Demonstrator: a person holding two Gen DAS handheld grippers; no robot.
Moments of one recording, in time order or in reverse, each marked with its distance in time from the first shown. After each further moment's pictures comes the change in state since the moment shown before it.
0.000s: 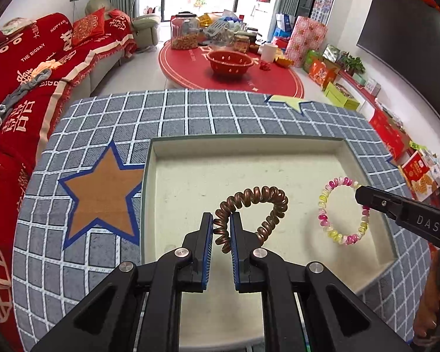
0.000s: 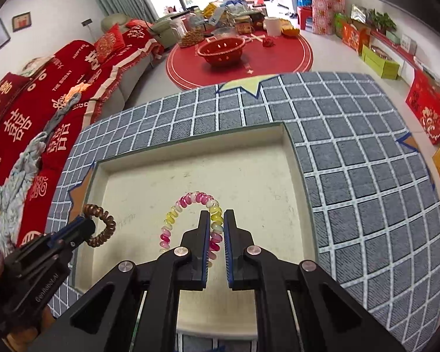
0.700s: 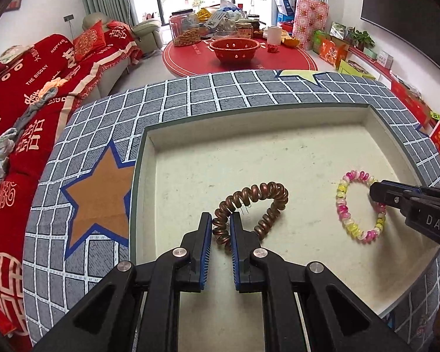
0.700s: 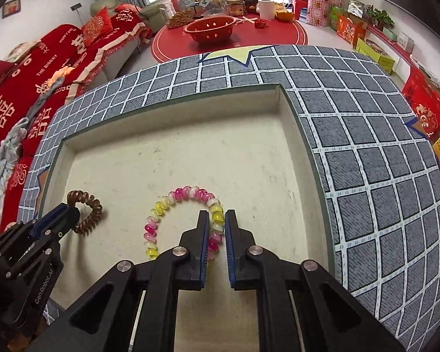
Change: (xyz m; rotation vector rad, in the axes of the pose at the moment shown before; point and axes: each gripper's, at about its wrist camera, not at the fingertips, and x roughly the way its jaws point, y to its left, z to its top) left arm 0.024 -0.018 -0.014 0.106 0.013 0.134; right arm 0.039 -0.010 -0.015 -0.023 0.058 -0.071
